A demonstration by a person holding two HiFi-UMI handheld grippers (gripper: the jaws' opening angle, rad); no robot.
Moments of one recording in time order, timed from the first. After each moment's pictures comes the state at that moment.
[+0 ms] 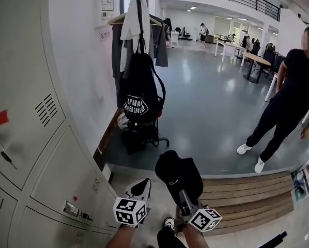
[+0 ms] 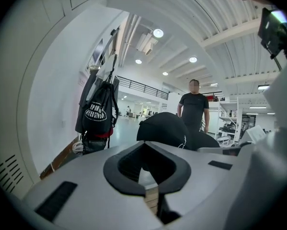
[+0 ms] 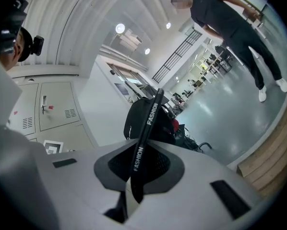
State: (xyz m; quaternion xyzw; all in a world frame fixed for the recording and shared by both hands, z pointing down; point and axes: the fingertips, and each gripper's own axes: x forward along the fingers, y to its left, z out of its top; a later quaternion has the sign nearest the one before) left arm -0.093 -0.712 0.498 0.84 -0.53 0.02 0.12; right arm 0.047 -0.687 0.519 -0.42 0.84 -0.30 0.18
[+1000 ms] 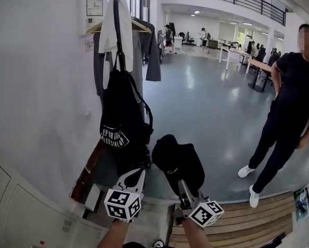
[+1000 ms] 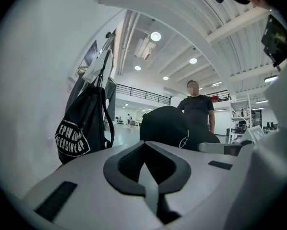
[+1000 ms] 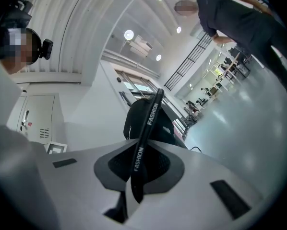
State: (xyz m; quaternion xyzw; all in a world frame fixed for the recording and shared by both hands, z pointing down) left arm -0.038 -0.997 0.426 0.83 -0.55 0.00 0.07; right arm 0.108 -0.983 0.440 -0.37 0.87 -0.23 0.22
